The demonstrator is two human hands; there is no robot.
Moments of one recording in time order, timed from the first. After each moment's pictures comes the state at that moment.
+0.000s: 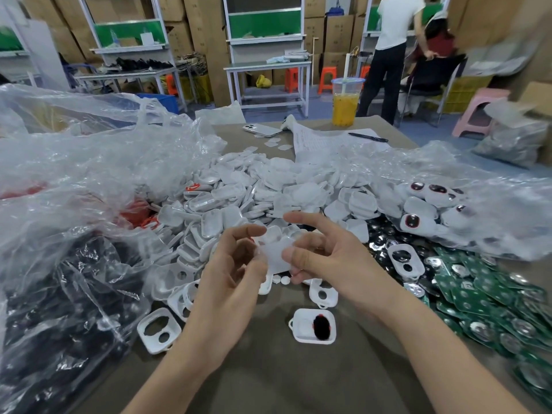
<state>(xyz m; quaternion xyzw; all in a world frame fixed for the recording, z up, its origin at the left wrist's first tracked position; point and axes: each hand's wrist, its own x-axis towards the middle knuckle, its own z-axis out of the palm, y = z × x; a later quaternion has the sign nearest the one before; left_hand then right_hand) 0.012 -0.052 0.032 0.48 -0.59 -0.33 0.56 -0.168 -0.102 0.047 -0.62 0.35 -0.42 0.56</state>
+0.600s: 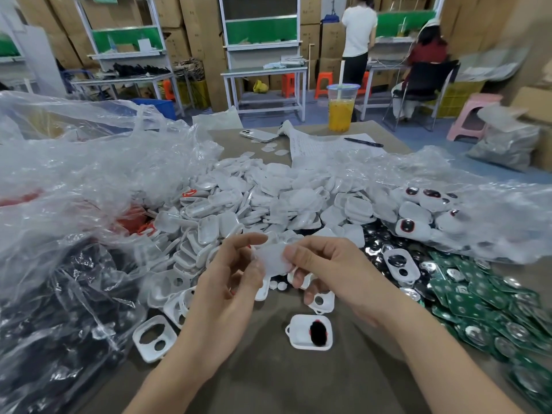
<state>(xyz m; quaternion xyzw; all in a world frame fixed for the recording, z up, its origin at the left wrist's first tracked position) 0.014 -0.051 0.032 0.49 -0.63 -0.28 0.53 -0.172 -0.100 0.050 -0.59 0.36 -0.39 0.61</state>
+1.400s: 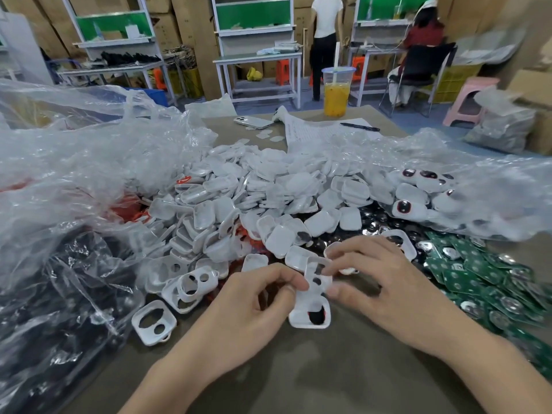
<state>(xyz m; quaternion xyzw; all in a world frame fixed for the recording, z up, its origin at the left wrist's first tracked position) 0.005 -0.036 0.028 0.51 -0.72 -0.34 0.33 -0.231 -0.066 0.023 -0.83 0.44 -0.31 0.13</state>
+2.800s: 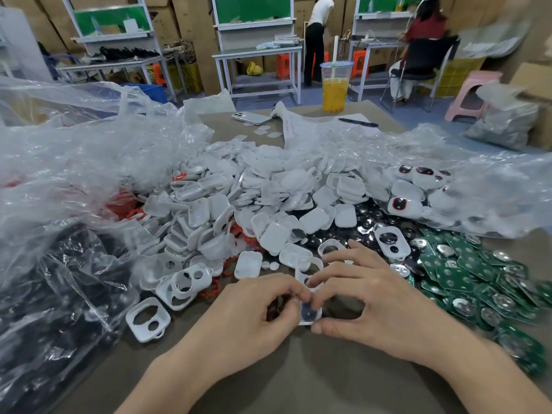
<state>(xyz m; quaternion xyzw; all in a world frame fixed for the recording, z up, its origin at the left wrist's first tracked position) -0.004 -0.034 0.027 0.49 -0.80 -0.24 0.23 -0.233 -0.061 0.013 -0.88 0.37 -0.25 0.14</state>
